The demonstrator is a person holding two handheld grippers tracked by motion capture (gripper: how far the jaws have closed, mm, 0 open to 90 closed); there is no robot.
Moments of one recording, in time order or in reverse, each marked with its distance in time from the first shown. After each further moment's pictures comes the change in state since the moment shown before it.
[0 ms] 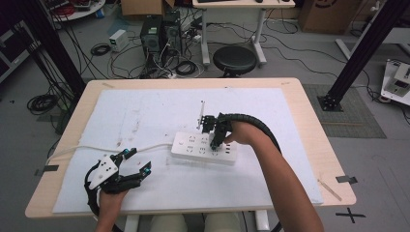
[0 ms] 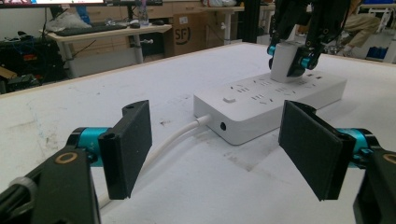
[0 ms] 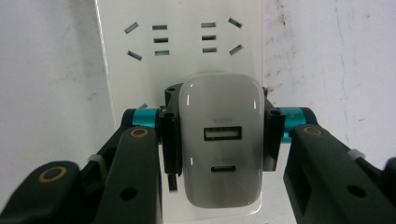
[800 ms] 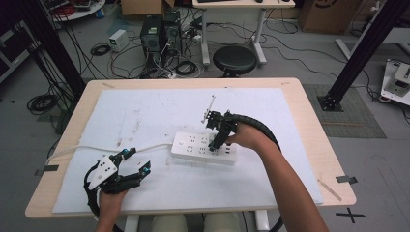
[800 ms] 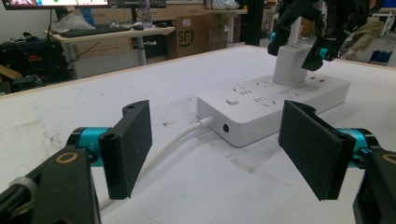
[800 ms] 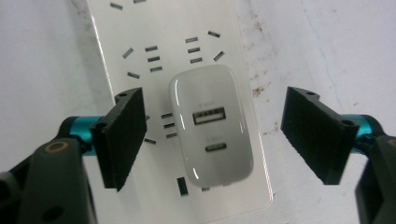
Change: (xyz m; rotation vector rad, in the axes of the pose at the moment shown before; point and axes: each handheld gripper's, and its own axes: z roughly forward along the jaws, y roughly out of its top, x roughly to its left) left arm 0.000 0.000 -0.001 -0.008 0.011 -0.007; right arm 0.000 -0.019 -0.011 -0.151 0.012 0.187
